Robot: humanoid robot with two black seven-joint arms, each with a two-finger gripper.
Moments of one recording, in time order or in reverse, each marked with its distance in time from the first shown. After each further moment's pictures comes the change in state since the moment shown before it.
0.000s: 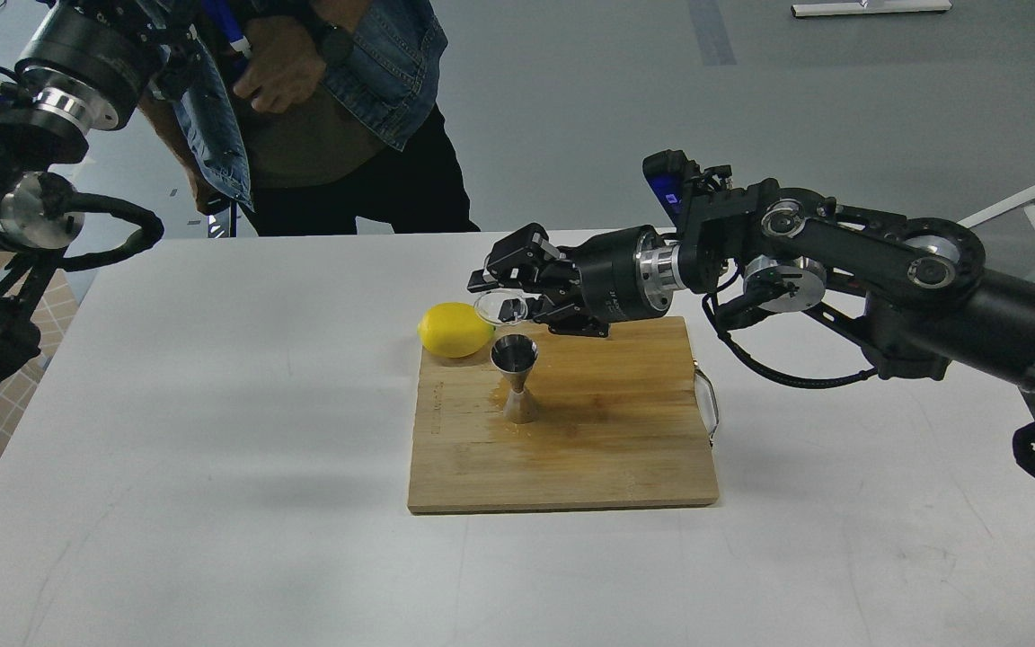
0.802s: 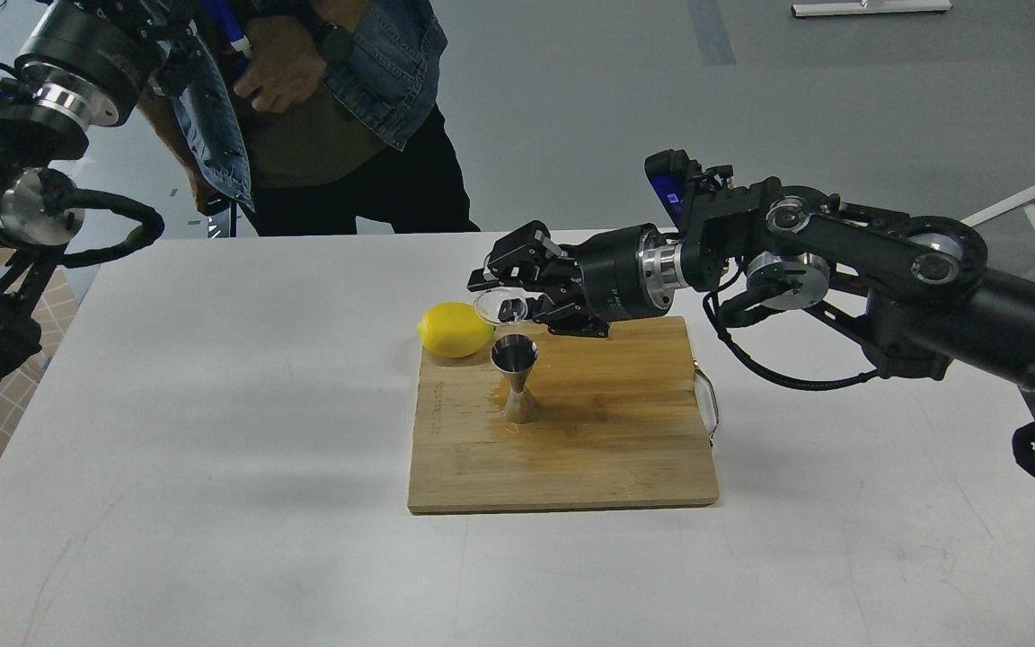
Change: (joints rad) left arm -0.008 -0.003 0.000 0.006 0.000 0.000 0.001; right arm -0.004 -0.001 0.007 -0.014 0.026 0.028 0.000
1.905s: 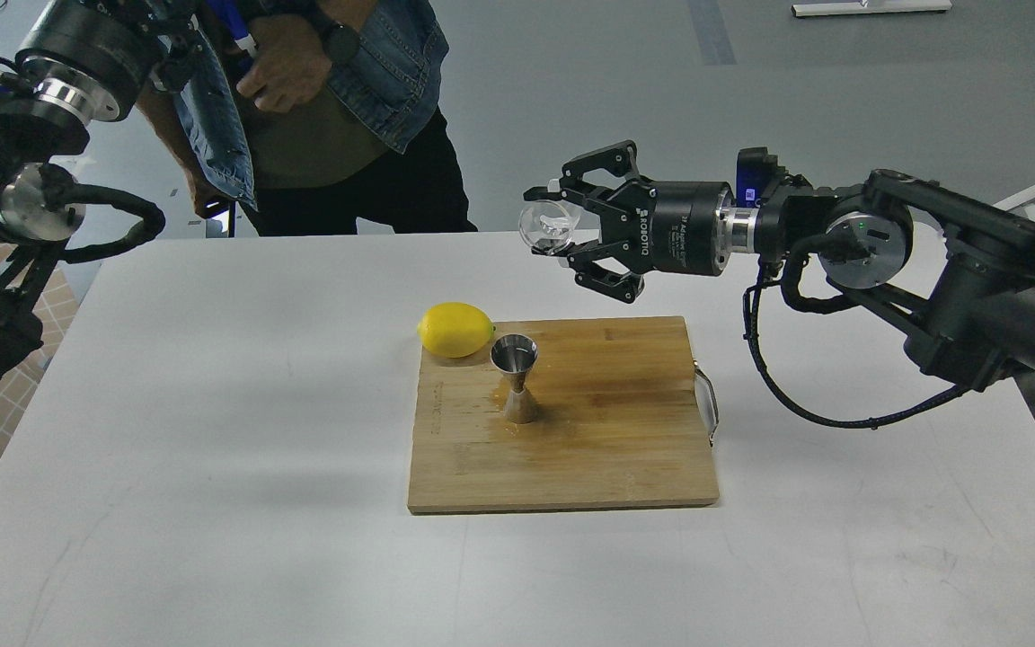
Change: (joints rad) left arm -0.009 -0.005 0.000 0.004 0.000 0.000 0.000; right arm -0.099 -0.114 0.119 -0.073 0.554 0.005 -0.018
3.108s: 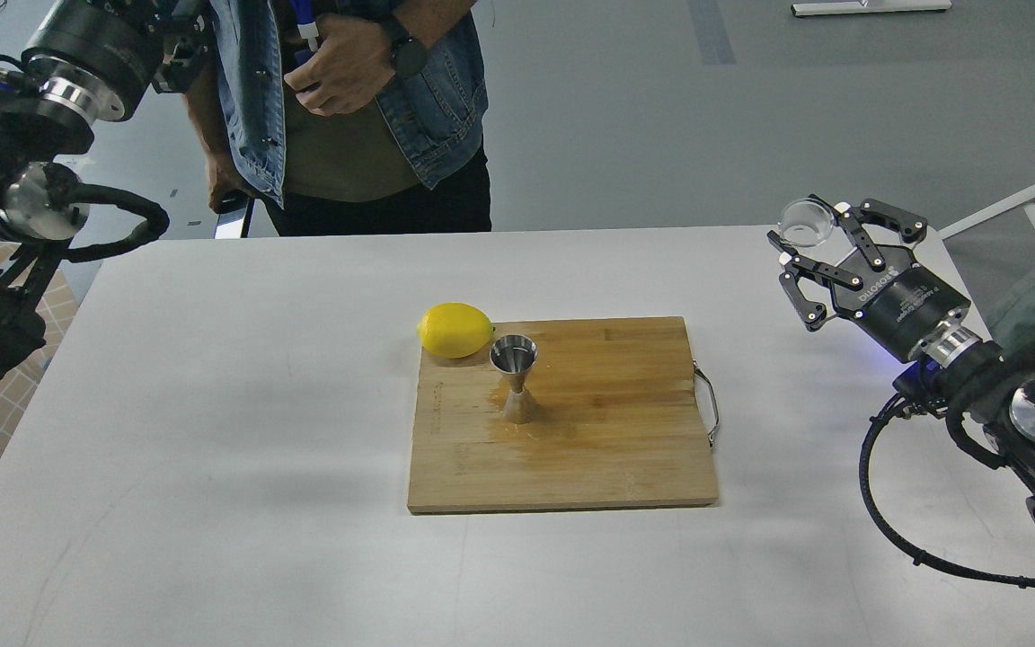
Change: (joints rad) left arm -0.008 -0.003 0.014 0.000 0.000 -0.001 0.005; right arm -0.674 -0.071 0.690 -0.019 0.262 0.000 0.000
